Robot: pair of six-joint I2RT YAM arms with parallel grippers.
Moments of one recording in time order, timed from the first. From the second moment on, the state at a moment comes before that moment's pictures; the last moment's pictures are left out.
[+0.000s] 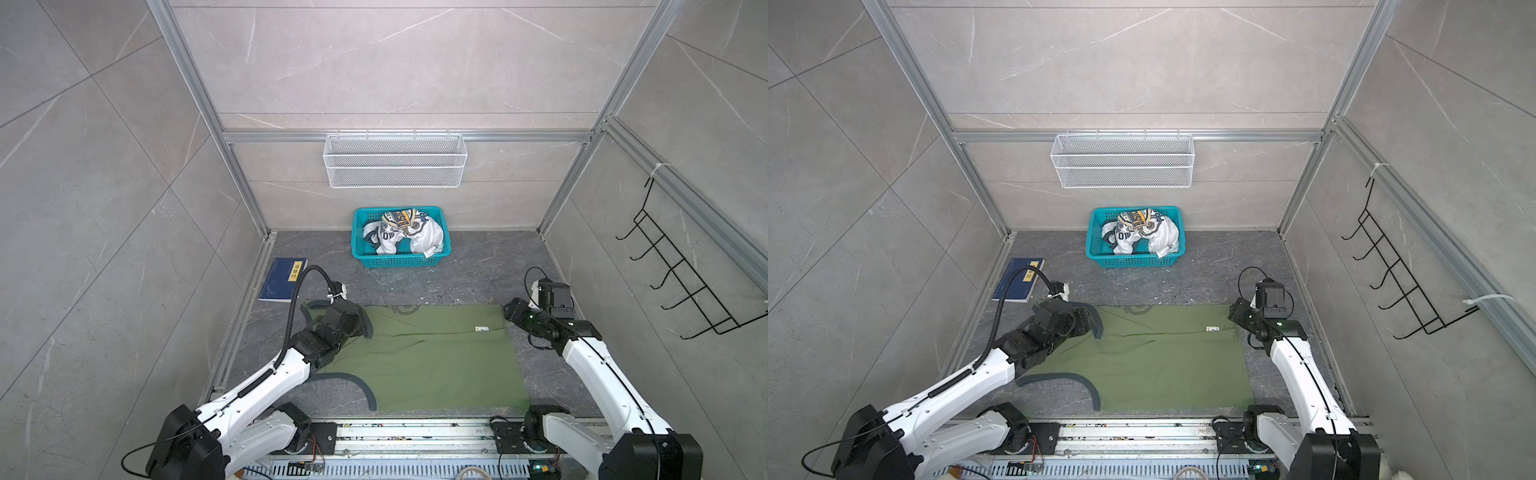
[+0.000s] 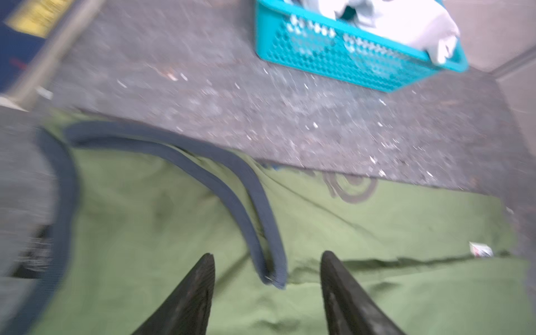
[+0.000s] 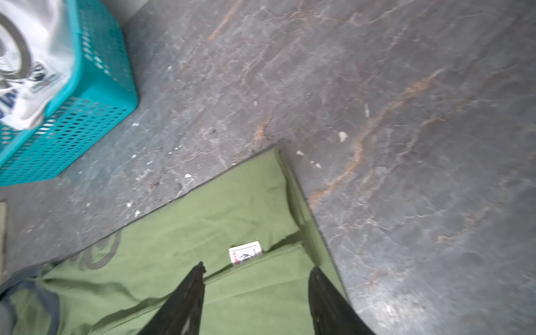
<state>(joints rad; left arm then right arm) -0.60 1.05 0.69 -0.37 -0.33 -0.64 -0.02 1.05 0.73 -0.54 -0.13 0.48</state>
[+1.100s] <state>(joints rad) -0.03 1.67 0.94 -0.39 -0.02 -0.81 0.03 1.22 0.70 -0.42 -0.27 0.45</state>
